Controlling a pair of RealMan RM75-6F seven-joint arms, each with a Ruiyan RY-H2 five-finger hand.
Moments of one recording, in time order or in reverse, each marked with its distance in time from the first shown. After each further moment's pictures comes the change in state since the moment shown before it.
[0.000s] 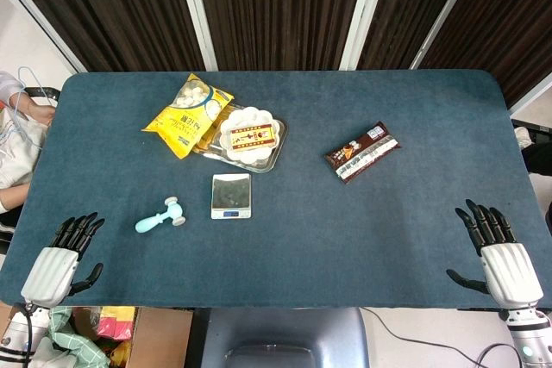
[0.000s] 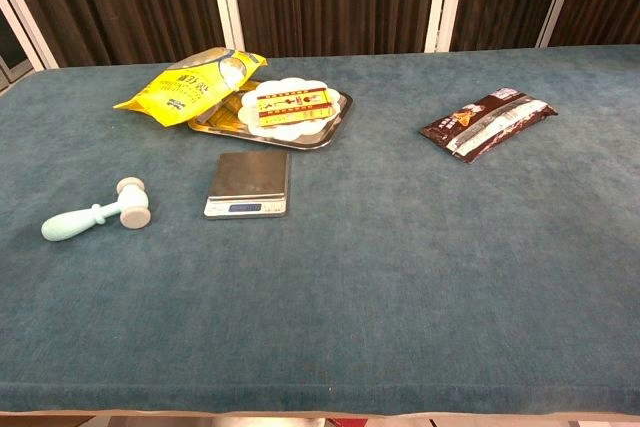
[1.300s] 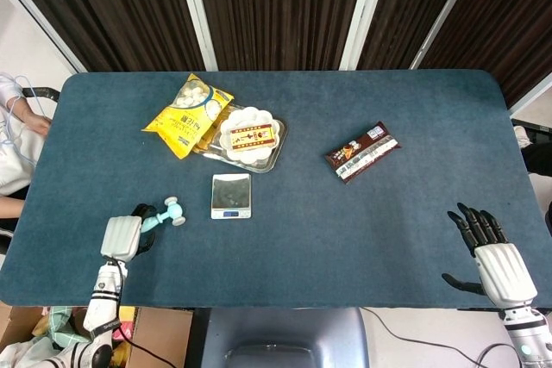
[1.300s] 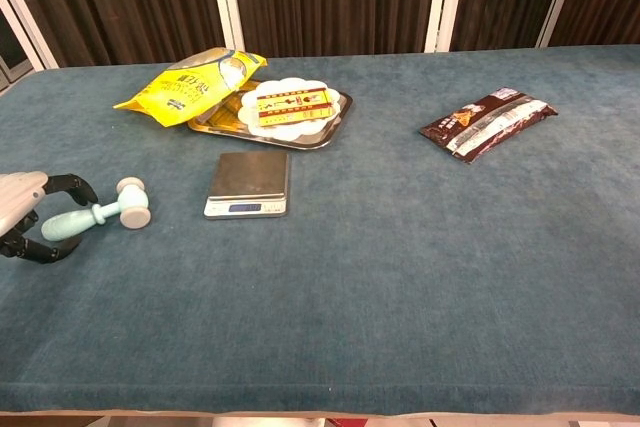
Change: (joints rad) left arm -0.207 -0.517 -0.201 0.369 -0.349 -0.271 0.310; right arm 0.008 0.026 0.000 -0.021 -0.010 -0.072 0.039
